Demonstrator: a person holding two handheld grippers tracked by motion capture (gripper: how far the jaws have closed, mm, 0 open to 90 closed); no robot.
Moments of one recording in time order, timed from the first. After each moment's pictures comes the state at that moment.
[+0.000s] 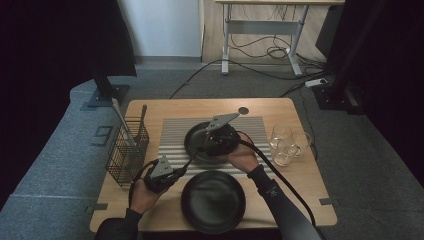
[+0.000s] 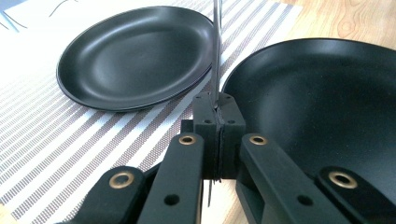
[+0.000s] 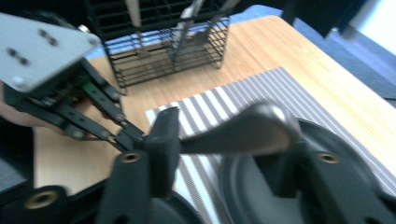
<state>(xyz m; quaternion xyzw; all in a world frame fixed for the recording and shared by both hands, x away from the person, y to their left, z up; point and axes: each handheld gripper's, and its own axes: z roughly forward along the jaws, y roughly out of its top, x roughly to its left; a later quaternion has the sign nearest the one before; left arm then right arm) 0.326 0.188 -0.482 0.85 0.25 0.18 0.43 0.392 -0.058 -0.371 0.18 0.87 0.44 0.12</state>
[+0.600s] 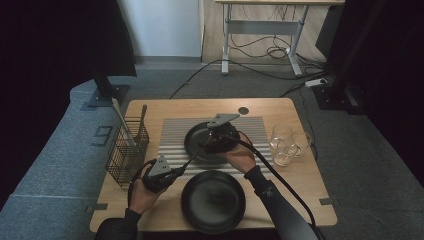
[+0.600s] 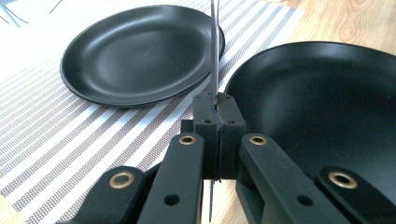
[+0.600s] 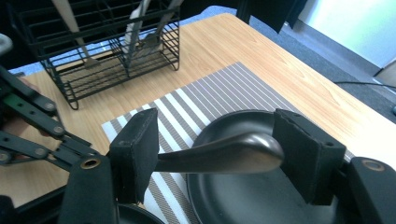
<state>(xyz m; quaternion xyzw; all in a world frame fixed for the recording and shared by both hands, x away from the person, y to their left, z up) 0.325 0.191 -0.481 0.84 0.25 0.18 0.44 0.404 -0.058 -0.384 0.25 0.85 0.44 0.17</state>
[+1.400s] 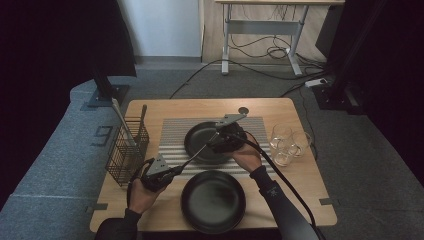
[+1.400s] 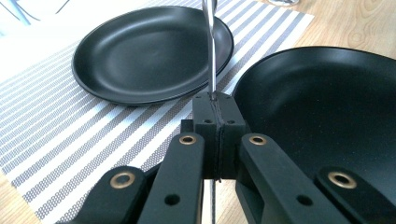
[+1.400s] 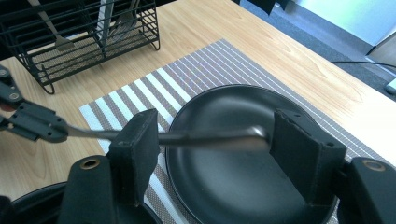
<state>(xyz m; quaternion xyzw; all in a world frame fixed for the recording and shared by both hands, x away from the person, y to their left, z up) 0.327 0.195 -0.480 0.84 0.28 0.18 0.43 0.415 -0.081 -0.399 0.28 0.85 0.42 0.17</state>
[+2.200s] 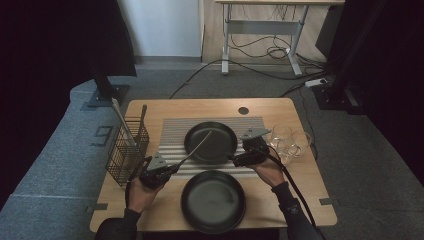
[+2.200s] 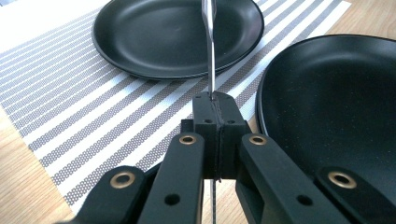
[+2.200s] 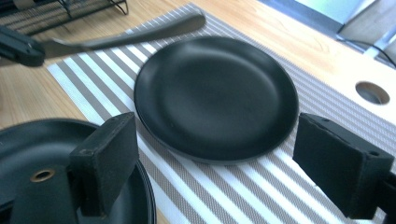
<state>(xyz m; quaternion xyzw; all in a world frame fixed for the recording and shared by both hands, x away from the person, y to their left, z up) 0.337 0.201 -0.487 0.83 0.33 0.18 0.41 0.390 -0.146 -0.433 0.32 0.84 0.40 0.19</state>
